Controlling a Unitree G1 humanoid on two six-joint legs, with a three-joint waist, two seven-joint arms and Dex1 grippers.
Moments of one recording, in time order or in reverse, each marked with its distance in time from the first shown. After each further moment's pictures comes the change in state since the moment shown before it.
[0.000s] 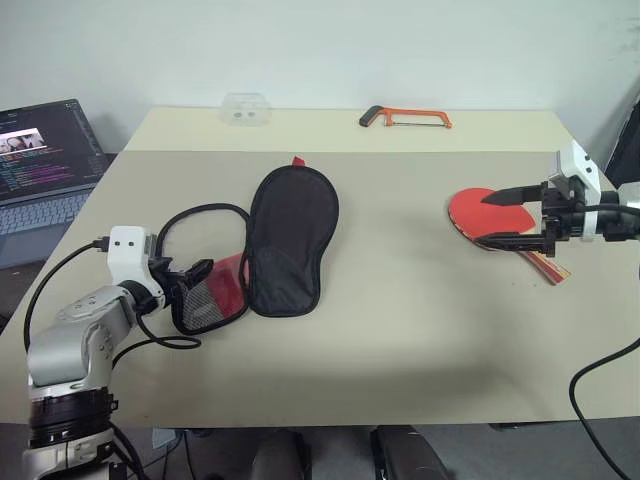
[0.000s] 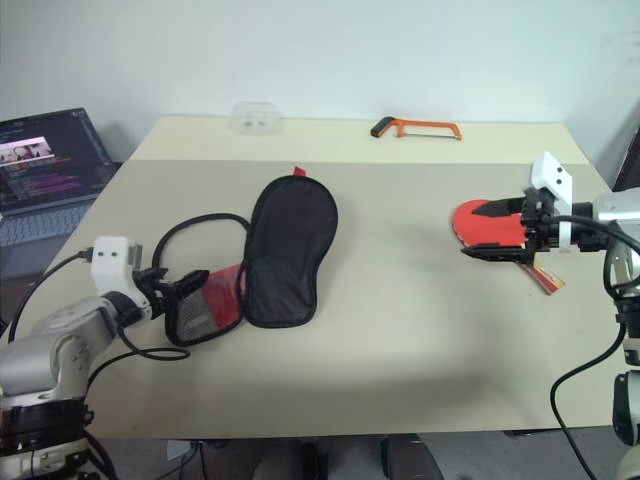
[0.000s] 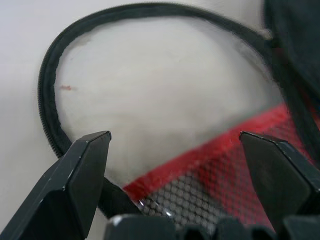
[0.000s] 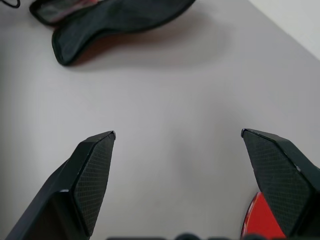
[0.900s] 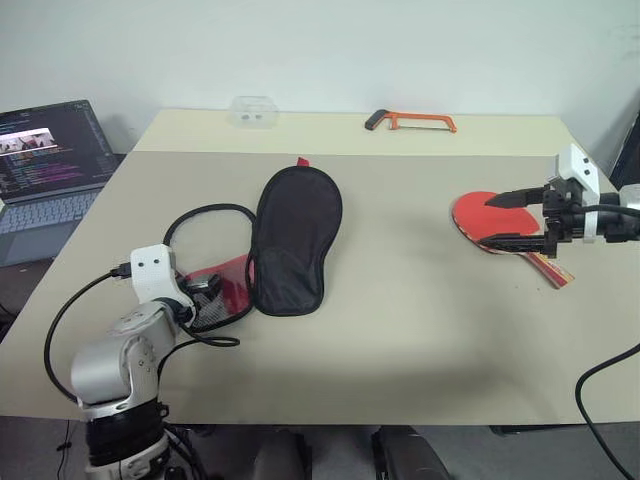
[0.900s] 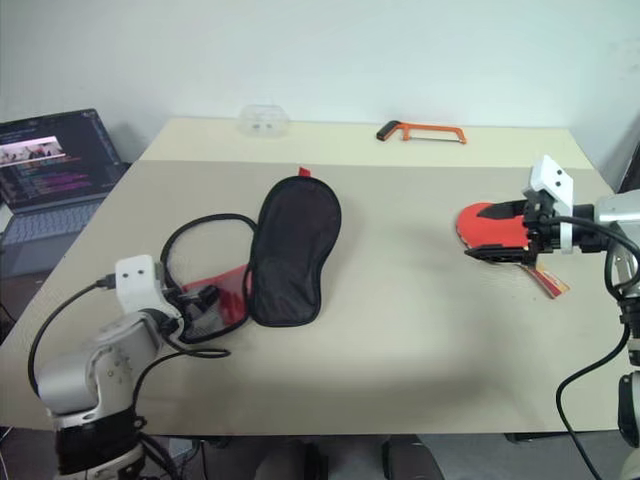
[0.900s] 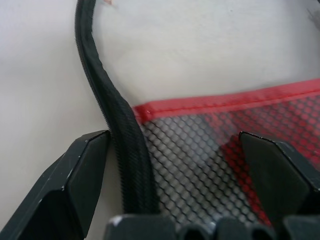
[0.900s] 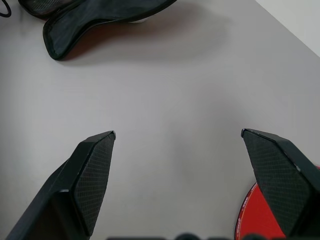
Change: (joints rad) left arm 0.019 -0.303 0.055 -0.300 0.038 0.309 0.373; right arm -0.022 -0.013 0.030 0.030 -0.007 -0.009 -0.013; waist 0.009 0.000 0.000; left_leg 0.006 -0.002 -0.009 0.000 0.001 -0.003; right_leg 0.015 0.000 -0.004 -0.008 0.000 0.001
